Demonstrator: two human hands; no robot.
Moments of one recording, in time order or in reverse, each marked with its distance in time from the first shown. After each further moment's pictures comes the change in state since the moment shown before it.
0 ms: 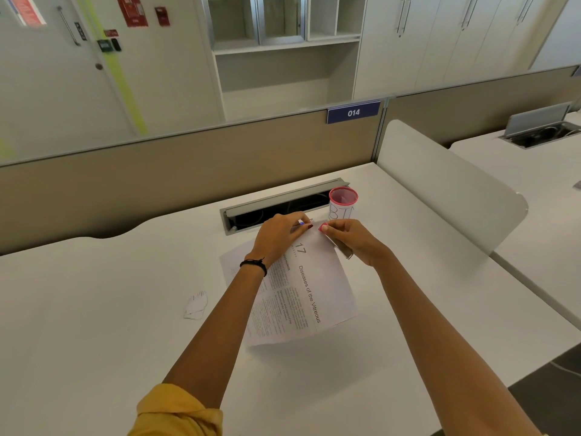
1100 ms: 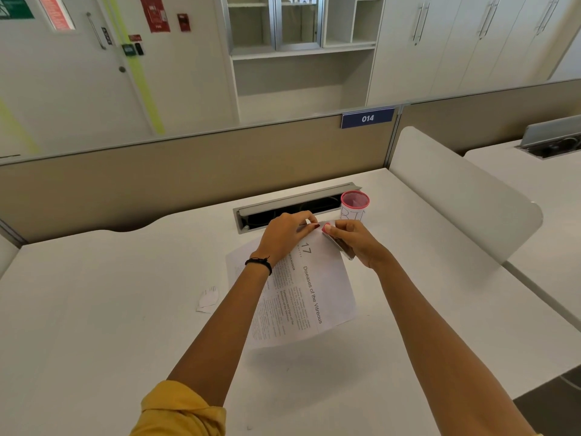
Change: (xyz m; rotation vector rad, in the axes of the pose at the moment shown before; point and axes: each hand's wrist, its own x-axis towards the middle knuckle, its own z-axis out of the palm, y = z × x) left_hand -0.013 0.002 -0.018 -0.019 -0.006 0.005; right_hand -0.004 -0.010 0.021 0.036 -0.033 -0.038
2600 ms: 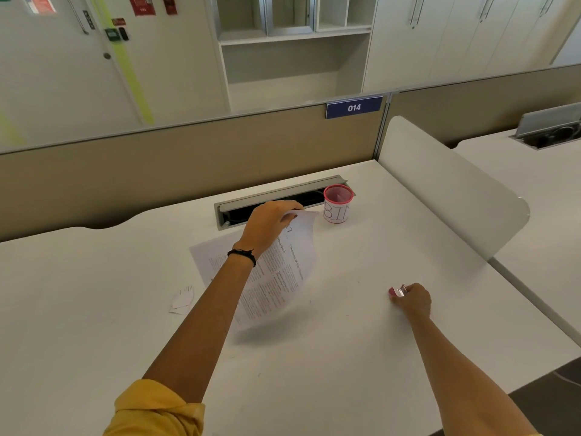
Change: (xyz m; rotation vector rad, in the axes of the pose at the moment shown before) left_hand 0.036 0.007 0.022 0.076 0.099 0.128; right_hand -0.064 0.192 -0.109 -0.411 0.729 0.676
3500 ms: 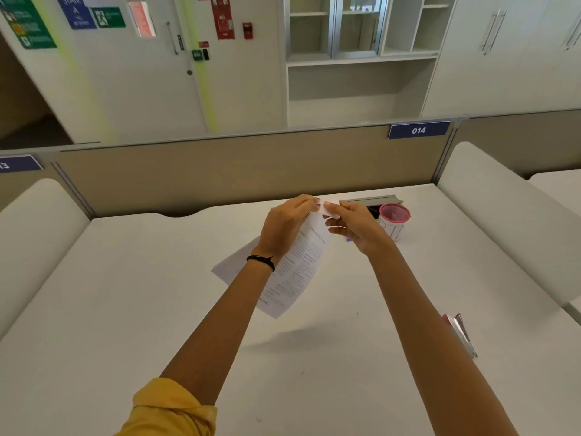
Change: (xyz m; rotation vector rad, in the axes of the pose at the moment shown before) left_hand -0.060 -0.013 -0.079 0.181 0.325 0.137; right_hand -0.181 -0.268 -0.008 0.596 -0.831 -0.583
